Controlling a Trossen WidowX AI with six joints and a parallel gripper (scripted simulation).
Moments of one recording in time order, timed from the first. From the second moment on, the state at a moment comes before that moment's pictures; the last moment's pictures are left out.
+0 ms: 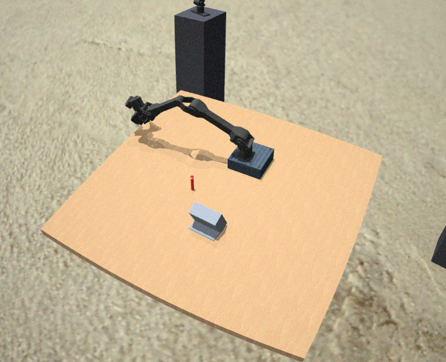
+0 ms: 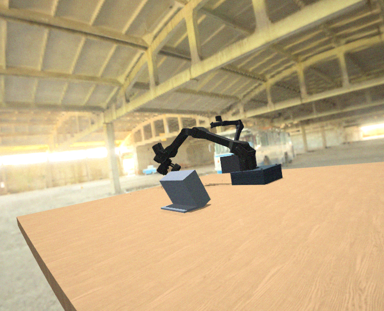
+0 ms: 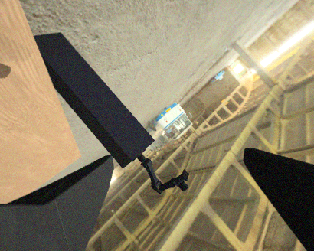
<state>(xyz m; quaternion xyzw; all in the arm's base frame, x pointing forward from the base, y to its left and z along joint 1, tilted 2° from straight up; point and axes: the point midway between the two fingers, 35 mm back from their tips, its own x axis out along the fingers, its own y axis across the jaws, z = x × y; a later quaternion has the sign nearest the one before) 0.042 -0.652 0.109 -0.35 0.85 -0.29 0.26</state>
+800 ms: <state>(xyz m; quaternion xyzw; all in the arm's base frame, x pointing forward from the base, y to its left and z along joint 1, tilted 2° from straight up) 0.227 -0.550 0.107 -0.38 0.73 -0.26 0.51</state>
